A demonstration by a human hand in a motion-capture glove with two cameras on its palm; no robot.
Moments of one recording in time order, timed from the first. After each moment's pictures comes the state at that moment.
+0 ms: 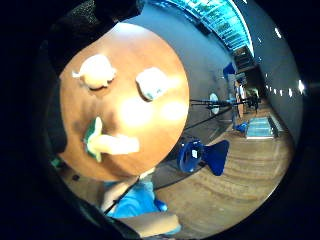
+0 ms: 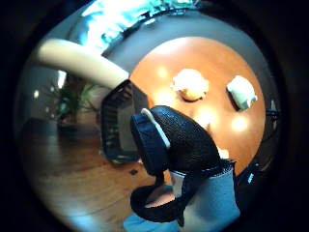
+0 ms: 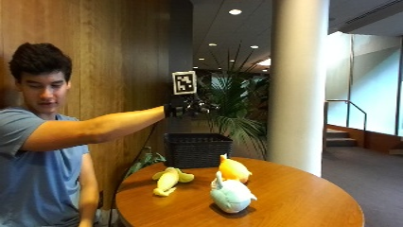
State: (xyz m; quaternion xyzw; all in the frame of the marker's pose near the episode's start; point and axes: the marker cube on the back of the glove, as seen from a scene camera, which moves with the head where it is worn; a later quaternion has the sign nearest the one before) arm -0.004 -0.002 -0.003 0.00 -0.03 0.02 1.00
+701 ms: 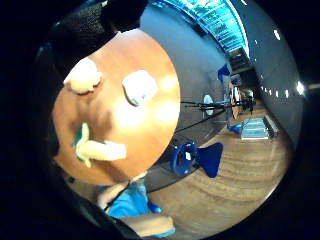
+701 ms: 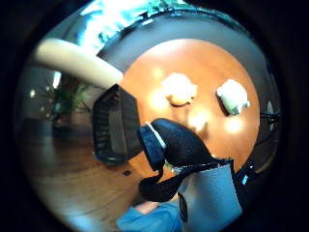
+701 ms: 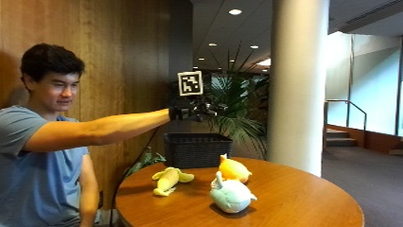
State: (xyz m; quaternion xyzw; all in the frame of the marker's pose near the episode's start) arm 0.055 -0.022 0.008 0.00 0.03 0.08 1.00
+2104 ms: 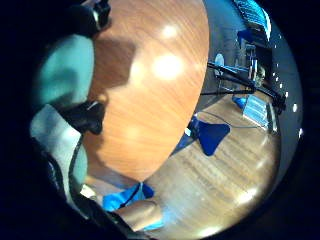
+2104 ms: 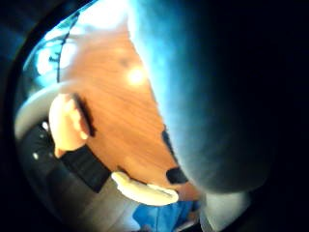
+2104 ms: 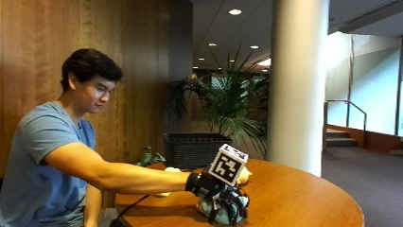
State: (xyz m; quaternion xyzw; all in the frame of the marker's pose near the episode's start) arm 0.249 -0.038 0.241 -0.25 0.00 0.23 0.94
